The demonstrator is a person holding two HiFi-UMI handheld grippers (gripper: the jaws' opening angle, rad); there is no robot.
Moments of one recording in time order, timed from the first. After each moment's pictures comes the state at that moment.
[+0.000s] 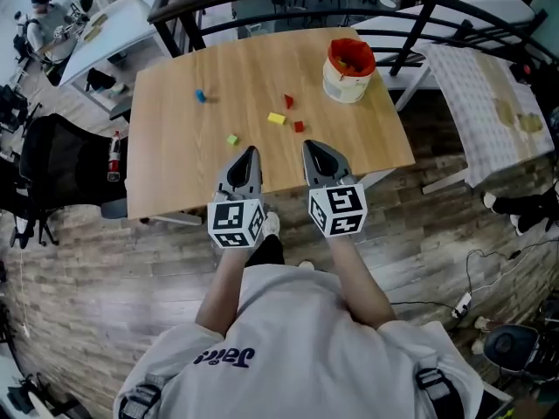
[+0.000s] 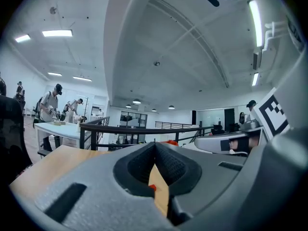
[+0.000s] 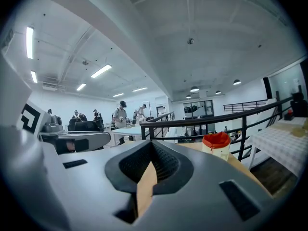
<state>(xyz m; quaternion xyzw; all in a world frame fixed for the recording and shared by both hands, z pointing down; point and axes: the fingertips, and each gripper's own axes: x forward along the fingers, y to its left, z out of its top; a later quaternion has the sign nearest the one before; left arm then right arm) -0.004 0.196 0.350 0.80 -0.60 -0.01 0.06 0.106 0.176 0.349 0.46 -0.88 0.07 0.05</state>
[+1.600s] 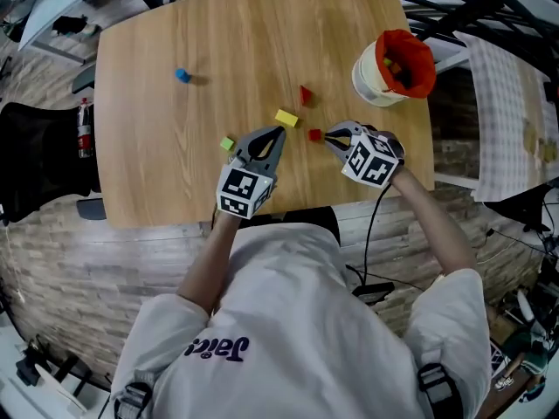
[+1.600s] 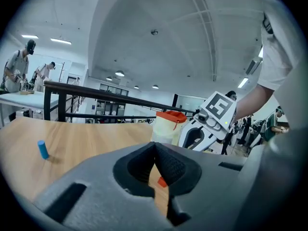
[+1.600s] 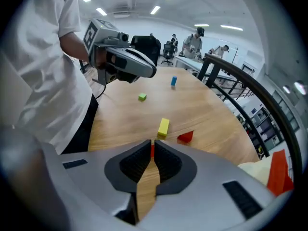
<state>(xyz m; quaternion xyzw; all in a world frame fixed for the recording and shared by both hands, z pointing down) -0.009 -0.023 0.519 0.87 -0.46 0.07 0.17 0.089 -0.019 0.581 0.02 -0.86 -0.05 0.51</state>
